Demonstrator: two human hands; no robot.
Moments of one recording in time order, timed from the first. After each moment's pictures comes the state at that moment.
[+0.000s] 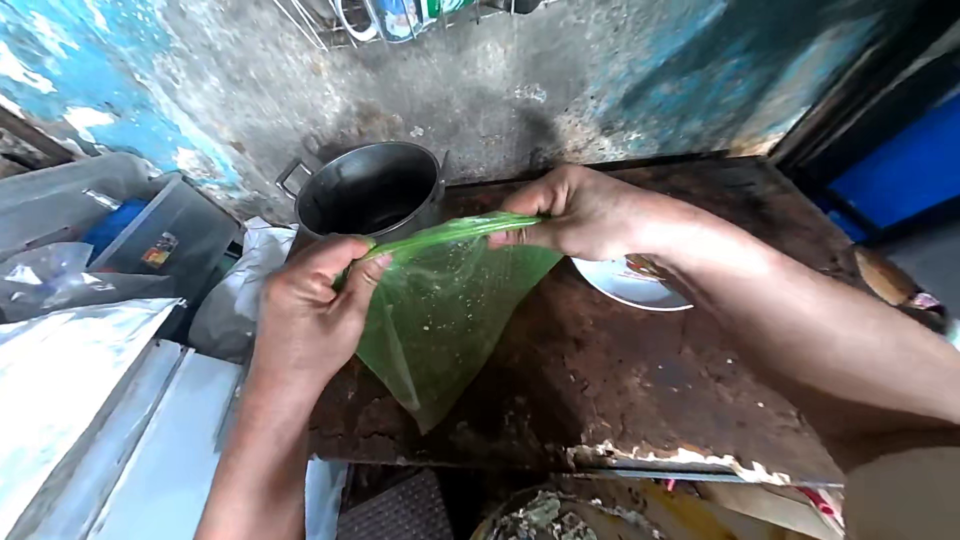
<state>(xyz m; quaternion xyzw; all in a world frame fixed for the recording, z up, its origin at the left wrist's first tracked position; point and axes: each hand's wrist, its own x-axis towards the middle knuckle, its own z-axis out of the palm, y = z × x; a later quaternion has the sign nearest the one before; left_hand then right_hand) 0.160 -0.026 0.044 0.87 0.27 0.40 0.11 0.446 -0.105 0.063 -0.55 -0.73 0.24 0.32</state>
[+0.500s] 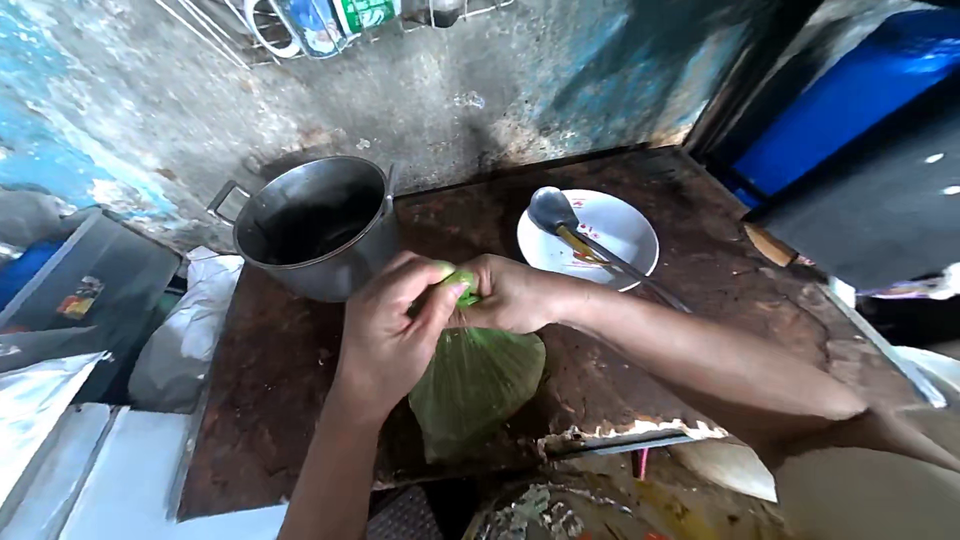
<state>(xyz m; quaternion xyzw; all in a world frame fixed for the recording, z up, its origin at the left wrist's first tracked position) 0.244 -0.058 0.006 0.84 0.08 0.43 0.31 0.423 -0.128 -0.002 -0.47 -0.68 0.41 0.39</state>
